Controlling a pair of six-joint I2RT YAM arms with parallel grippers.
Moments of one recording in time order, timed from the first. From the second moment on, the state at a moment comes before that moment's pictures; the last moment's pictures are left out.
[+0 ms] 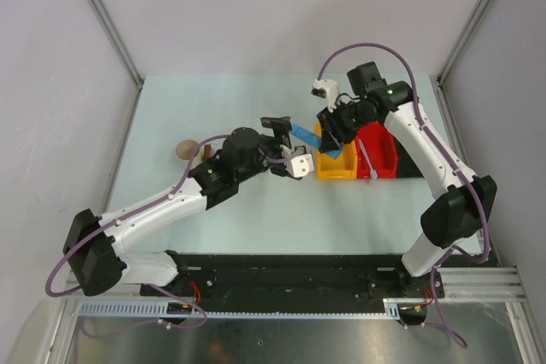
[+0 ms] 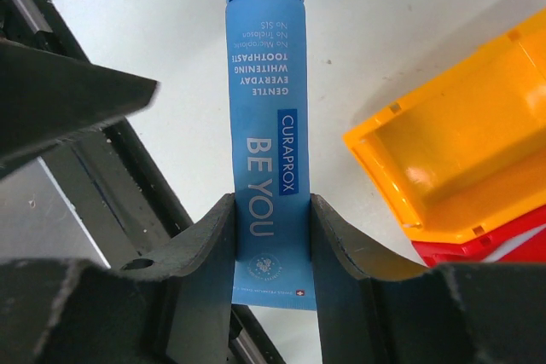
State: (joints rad) left arm -0.86 1.27 0.99 0.05 0.06 0.93; right arm 0.39 1.64 1.70 -1.09 -0.55 -0.33
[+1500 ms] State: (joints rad) left arm -0.86 1.40 1.02 0.04 -0.02 1.12; right arm 0.44 1.67 1.76 -1.19 -0.71 -0.37
